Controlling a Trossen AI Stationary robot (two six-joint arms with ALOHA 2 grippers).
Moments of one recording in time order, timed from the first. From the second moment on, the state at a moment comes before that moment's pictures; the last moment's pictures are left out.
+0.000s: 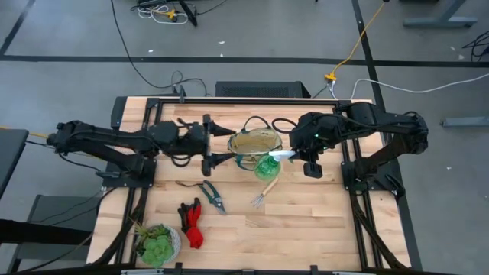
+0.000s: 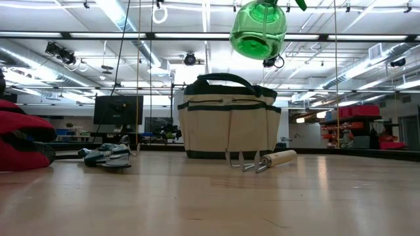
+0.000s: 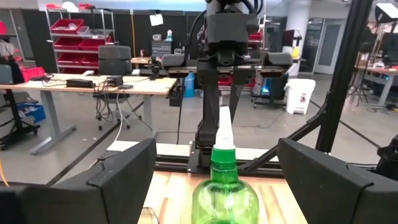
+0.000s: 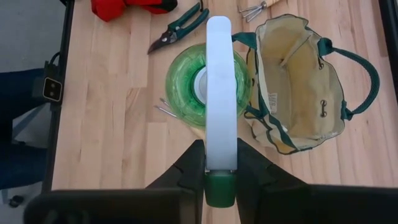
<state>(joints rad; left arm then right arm) -0.08 1.15 0.93 0.28 -0.16 -0.04 0.09 1.46 1.82 -1.37 -0.02 0.09</state>
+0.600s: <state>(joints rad) -0.08 1.48 1.16 0.27 -0.15 -0.02 0.09 1.46 1.82 -1.38 -0.02 0.10</state>
